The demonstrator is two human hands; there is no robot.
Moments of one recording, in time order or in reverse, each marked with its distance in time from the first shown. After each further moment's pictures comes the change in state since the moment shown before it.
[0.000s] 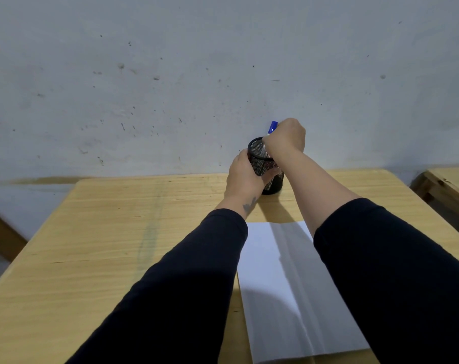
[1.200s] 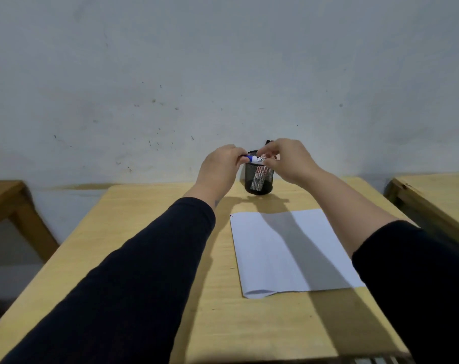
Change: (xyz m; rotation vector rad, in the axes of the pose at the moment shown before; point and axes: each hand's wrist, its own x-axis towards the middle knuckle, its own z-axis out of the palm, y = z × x) left_hand -0.061 0.064 -0.090 0.546 0.036 0.513; right_hand -0.095 0.025 -0.098 -0.137 -0.192 -0.602
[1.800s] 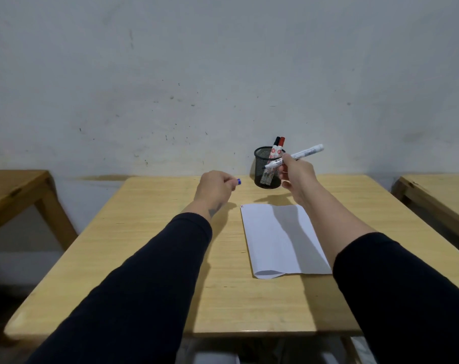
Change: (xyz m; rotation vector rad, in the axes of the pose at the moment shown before) left_hand -0.061 -0.013 -0.007 -0.334 -0.125 -0.568; right_hand -0.031 -0.005 0.036 0.998 0.120 0.635
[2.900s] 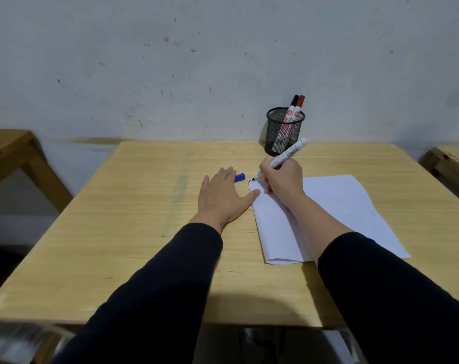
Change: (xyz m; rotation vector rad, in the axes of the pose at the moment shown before) left_hand -0.016 -0.070 0.051 0.605 -0.106 0.031; right_hand 0.016 0.094 0.034 -0.386 0.004 -0.221
